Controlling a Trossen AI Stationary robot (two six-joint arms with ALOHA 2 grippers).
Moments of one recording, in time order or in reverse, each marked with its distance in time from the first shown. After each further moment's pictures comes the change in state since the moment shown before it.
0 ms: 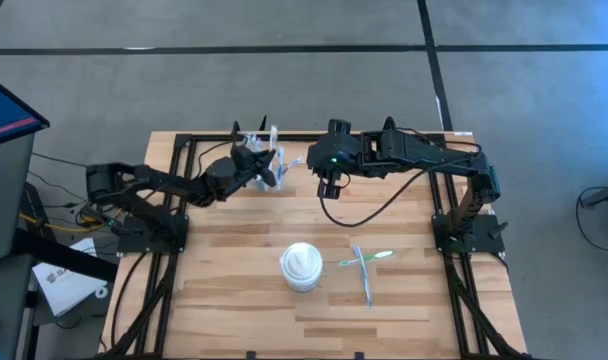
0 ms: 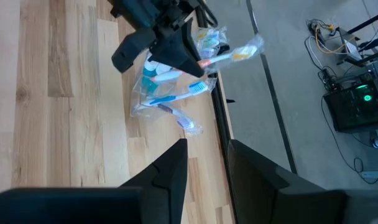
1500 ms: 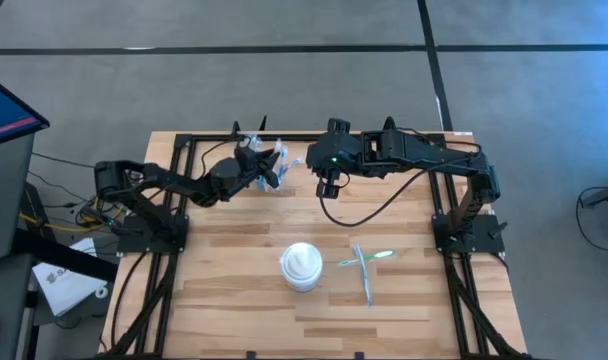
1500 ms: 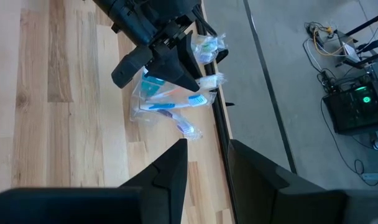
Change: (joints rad) left arm -0.002 0.072 0.014 0.058 0.011 0.043; right arm 0.000 0.000 0.000 0.017 0.000 0.000
